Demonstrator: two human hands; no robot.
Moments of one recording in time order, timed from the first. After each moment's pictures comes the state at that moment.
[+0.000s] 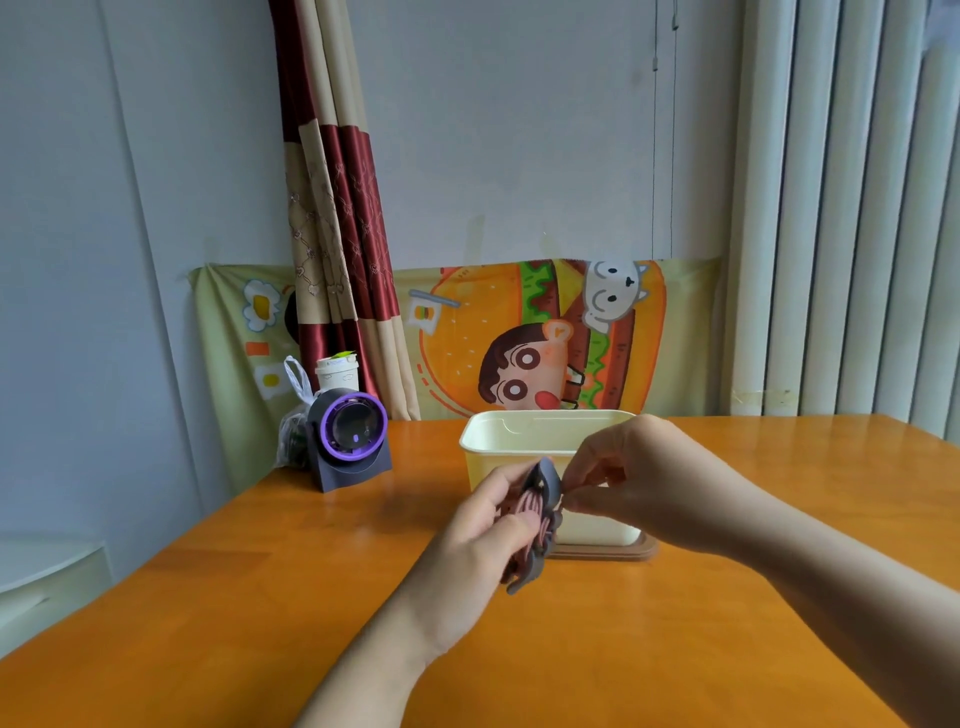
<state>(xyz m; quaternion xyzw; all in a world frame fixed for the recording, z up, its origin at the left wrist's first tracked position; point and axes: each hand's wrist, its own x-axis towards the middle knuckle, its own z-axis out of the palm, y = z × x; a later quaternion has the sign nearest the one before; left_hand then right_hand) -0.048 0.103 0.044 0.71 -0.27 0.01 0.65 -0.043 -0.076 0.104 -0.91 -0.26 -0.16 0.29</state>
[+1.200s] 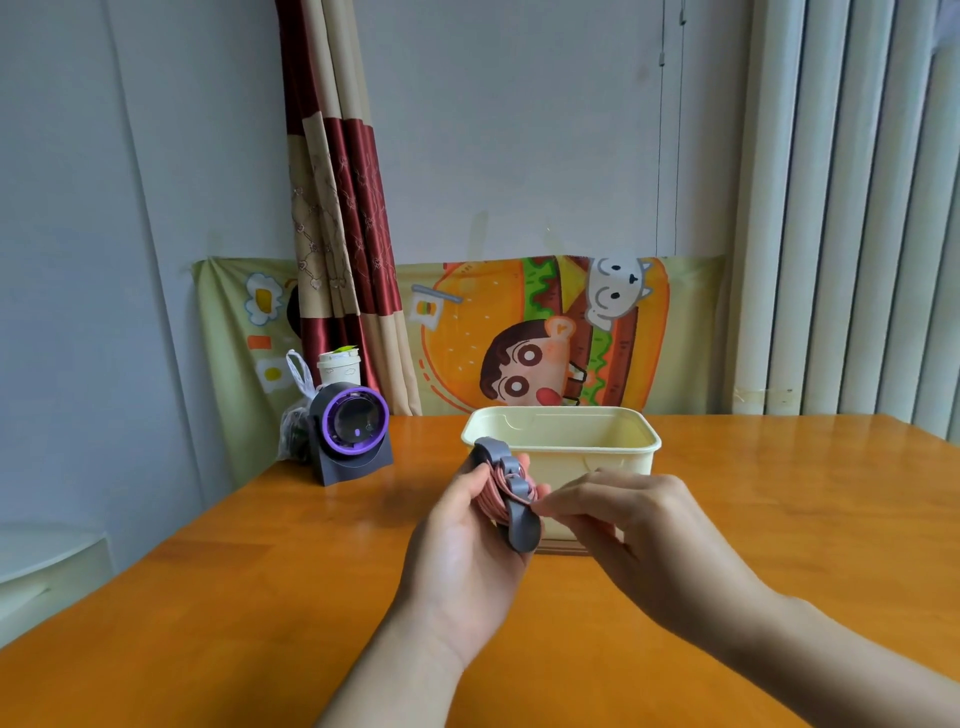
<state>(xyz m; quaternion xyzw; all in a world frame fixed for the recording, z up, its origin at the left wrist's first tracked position) -0.049 0.083 0.053 0.32 -0.02 -0.05 0.95 -0.053 -0.068 0.058 -0.81 -0.38 -0.35 0.27</state>
